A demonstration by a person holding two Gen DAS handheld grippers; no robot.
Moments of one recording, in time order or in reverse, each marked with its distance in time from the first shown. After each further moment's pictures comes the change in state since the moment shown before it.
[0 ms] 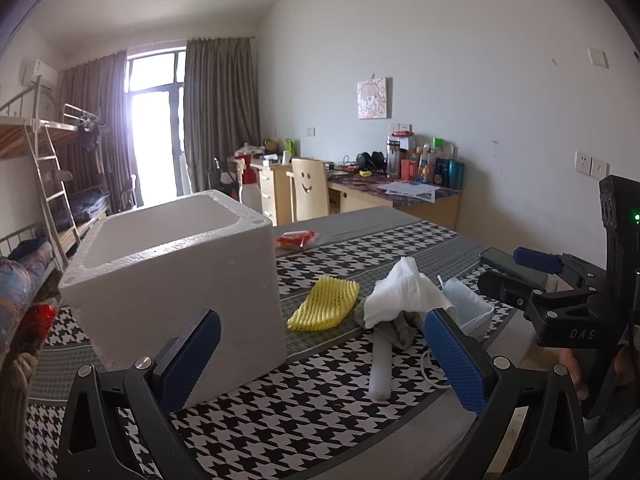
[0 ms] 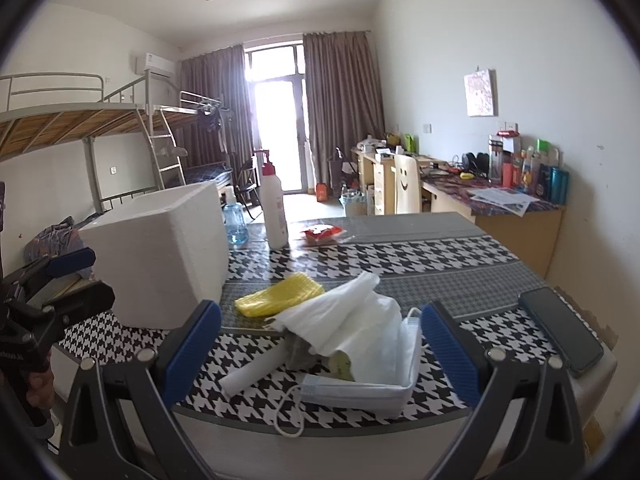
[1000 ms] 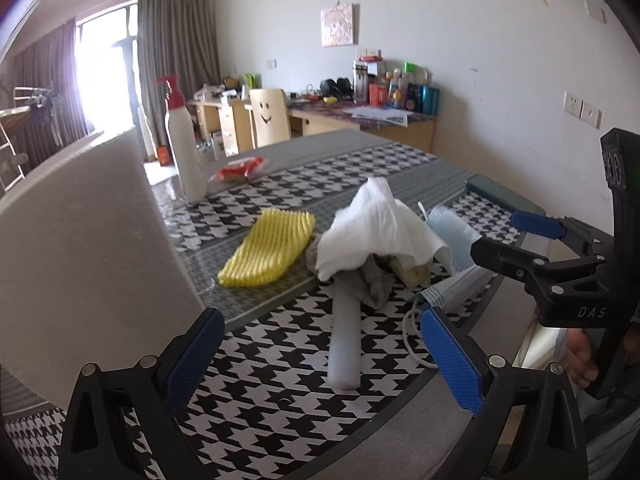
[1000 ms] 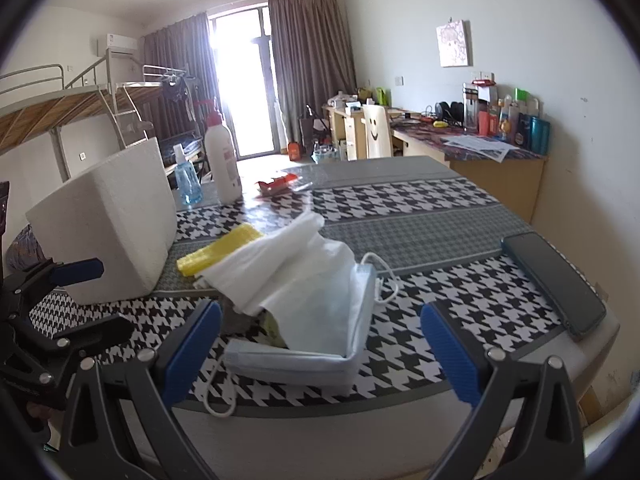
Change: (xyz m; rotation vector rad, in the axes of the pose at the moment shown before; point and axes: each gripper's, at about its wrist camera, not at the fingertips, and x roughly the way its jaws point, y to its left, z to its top) left arm 0.084 -0.034 -0.017 0.068 0.273 -0.104; right arm 0.033 -0.042 -0.026 0.070 0.168 -0.074
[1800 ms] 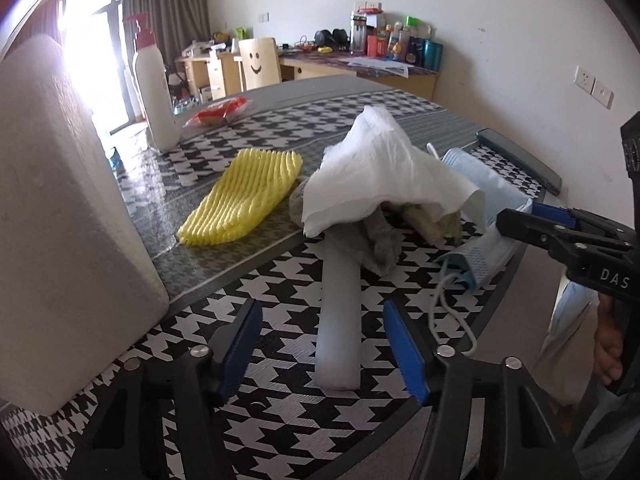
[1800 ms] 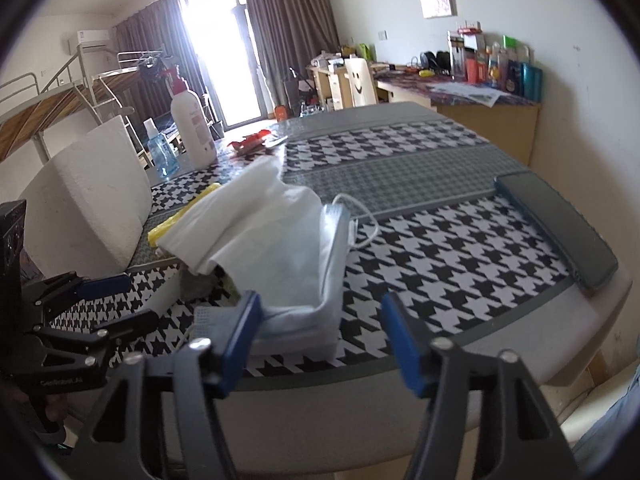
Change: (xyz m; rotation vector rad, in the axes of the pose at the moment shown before) left arm 0.056 -0.004 -0.007 -0.014 0.176 -0.028; right arm 0.022 -0.029 -0.015 0.101 0.151 0.007
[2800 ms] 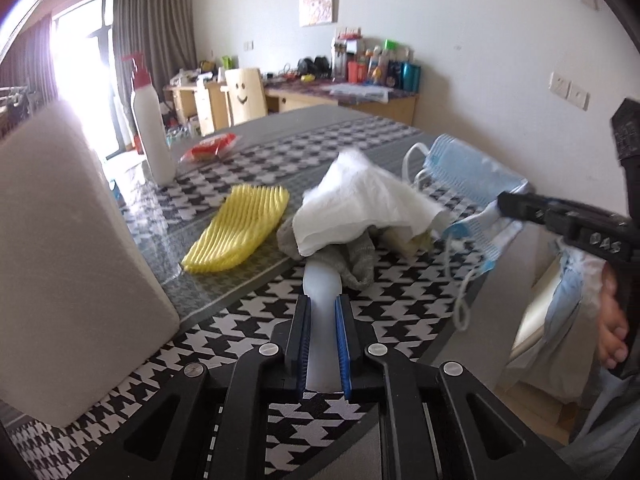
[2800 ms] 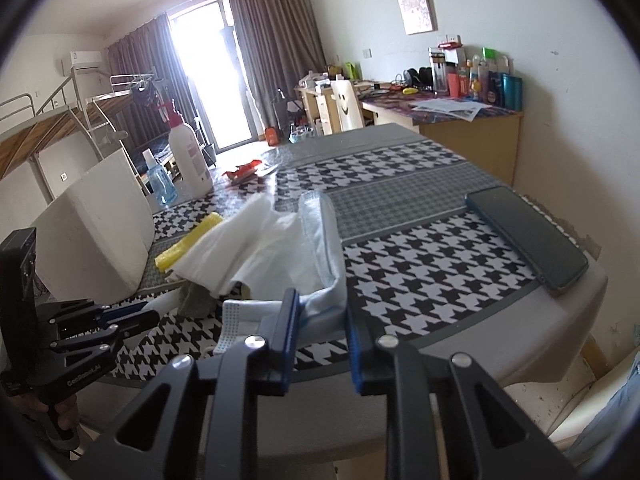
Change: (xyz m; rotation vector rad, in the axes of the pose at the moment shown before) left arm -0.040 -0.002 -0.003 0.052 -0.126 -0.054; right arm -0.035 0.002 0.006 0.027 -0.091 -0.025
